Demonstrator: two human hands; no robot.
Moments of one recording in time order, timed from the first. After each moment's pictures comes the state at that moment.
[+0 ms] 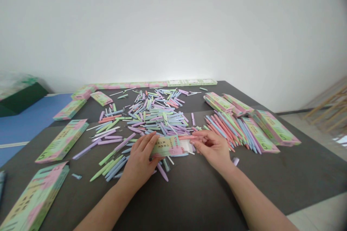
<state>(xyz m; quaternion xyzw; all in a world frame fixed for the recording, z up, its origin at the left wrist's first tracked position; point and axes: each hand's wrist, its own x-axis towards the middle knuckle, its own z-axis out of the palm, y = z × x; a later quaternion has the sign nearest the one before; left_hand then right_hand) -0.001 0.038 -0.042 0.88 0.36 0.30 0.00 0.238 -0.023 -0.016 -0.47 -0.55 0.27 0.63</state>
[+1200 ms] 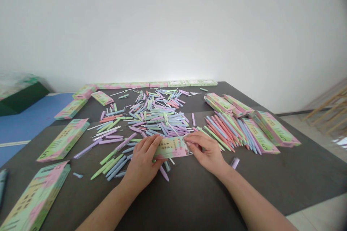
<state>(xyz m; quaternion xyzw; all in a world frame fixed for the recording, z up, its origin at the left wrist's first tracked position) 0.003 0.032 -0.040 0.88 0.37 0.29 0.02 0.236 -0.020 -0.021 -0.45 -0.72 0.10 0.53</state>
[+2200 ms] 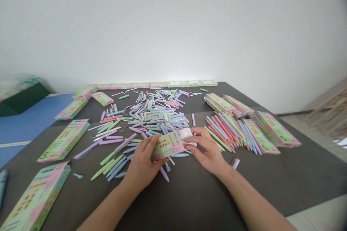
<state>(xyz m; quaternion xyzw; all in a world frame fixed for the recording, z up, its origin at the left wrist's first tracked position) 0.006 0.030 -0.039 0.85 0.41 0.31 0.09 0.240 -0.022 -0.018 -0.45 -0.73 0.06 0.50</state>
